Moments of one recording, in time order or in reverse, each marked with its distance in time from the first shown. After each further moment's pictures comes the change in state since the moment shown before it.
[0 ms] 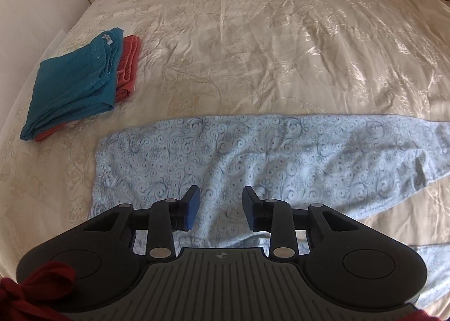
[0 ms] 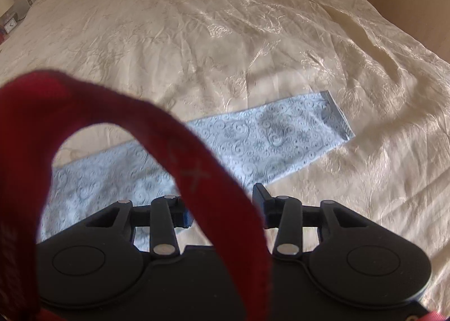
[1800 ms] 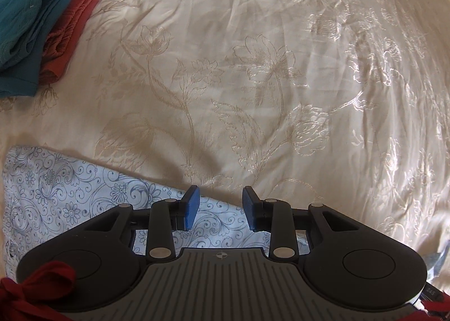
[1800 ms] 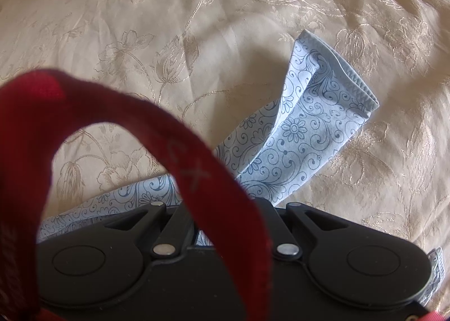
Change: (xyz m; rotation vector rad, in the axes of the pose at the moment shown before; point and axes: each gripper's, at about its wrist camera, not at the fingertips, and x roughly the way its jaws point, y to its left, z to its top) left arm 0.141 0.020 0.117 -0.299 0.231 -0.207; right arm 0.101 -0.054 0.019 0.219 0.182 -0.009
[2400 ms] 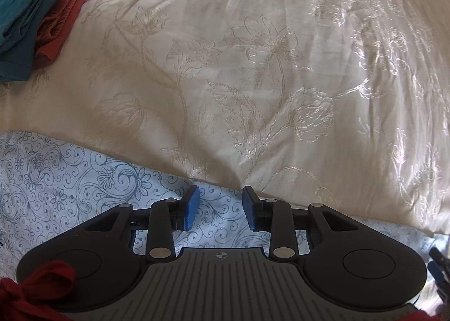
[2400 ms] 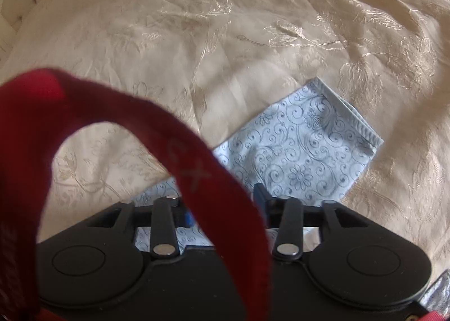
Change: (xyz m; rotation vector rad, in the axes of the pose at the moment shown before) left arm 0.012 -0.006 -0.010 -0.010 0.026 0.011; right arm -0.006 -0.003 0.031 0.092 -0.123 0.115
